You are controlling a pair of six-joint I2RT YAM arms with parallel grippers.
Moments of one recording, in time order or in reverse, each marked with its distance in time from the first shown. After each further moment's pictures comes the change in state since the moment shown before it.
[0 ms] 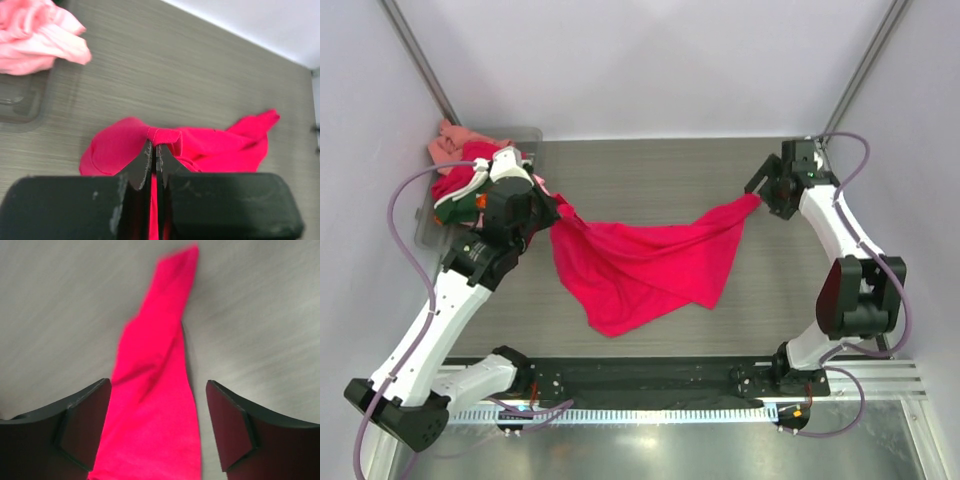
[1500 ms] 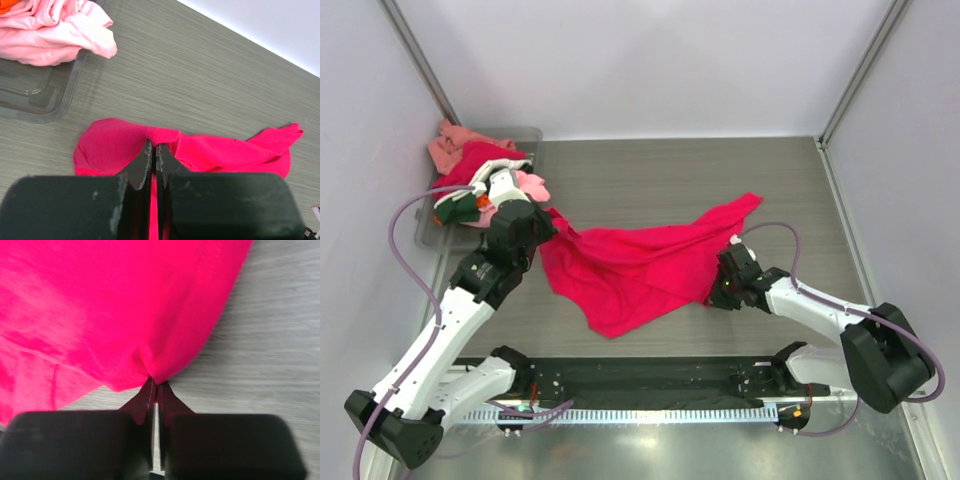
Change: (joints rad) left arm 0.000 -0.106 -0.225 0.130 -0.131 -0.021; right arm 0.544 -0.417 -0.896 0.299 -0.055 0.163
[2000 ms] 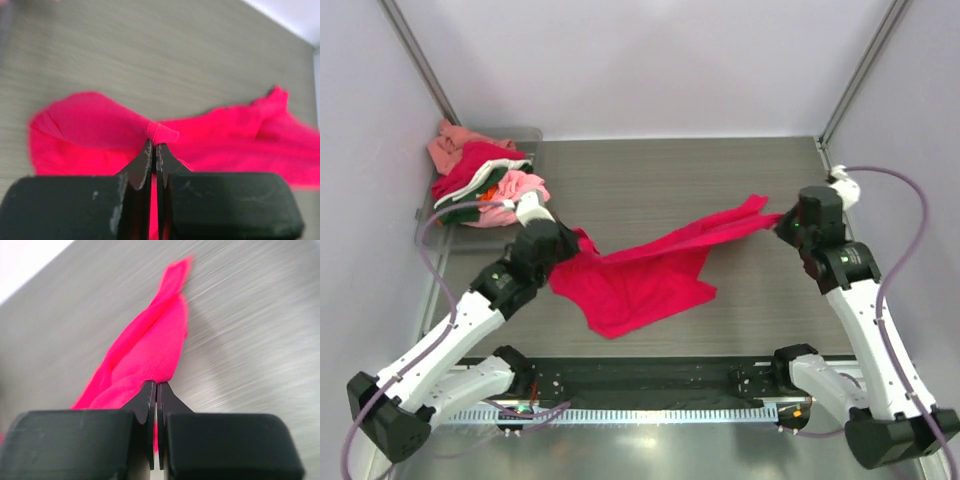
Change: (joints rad) left arm -0.103 -0.003 -0.120 0.071 0.061 -0.106; right arm -0.298 -0.280 0.554 -0.398 0.339 -0.166
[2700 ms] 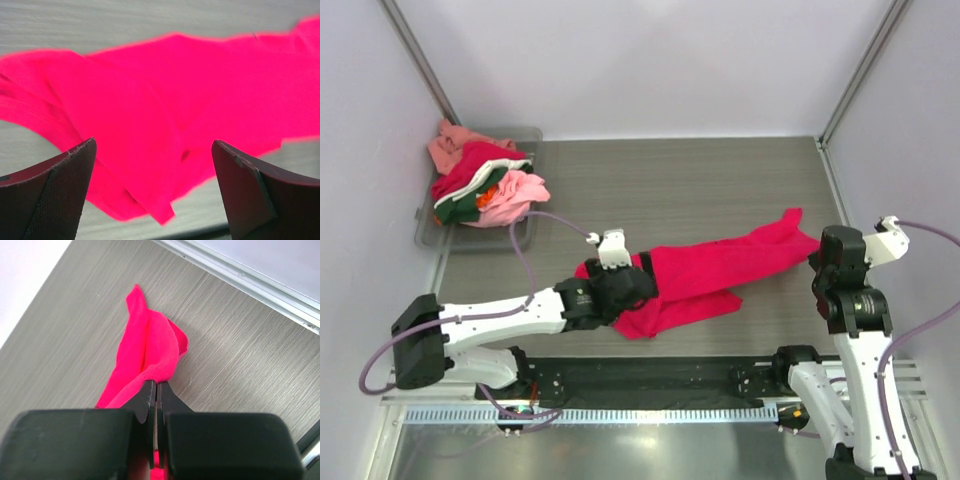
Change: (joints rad) left arm -0.657 0.385 0.012 -0.002 -0.363 -0.294; right arm -0.222 -0.262 -0.154 -0.107 0.254 0.130
